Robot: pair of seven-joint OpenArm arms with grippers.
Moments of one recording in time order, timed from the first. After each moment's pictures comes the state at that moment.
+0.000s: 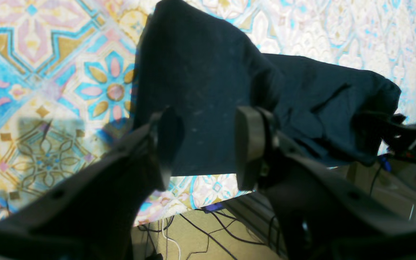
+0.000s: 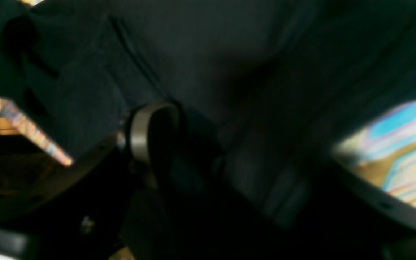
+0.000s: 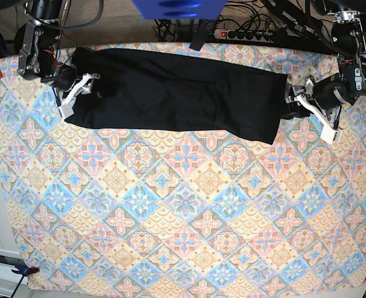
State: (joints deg) left arm 20.1 -23.8 -21.7 106.3 -58.0 -9.9 68.4; right arm -16.0 14.3 19.8 73.0 42.2 41.6 -52.7
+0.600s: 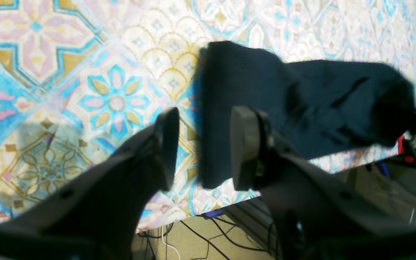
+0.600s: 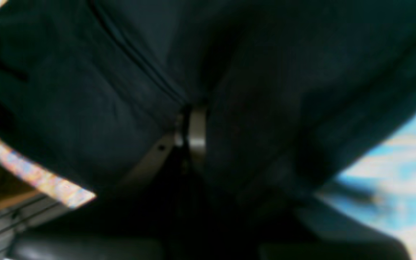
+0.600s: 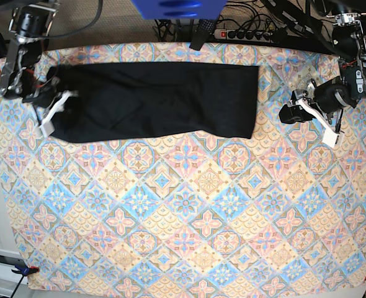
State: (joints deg) left arm 18.9 -23.7 -22.1 106.3 -58.1 -9.9 68.4; right arm -6.9 21.3 23.8 71.6 37.8 40.8 -57.3
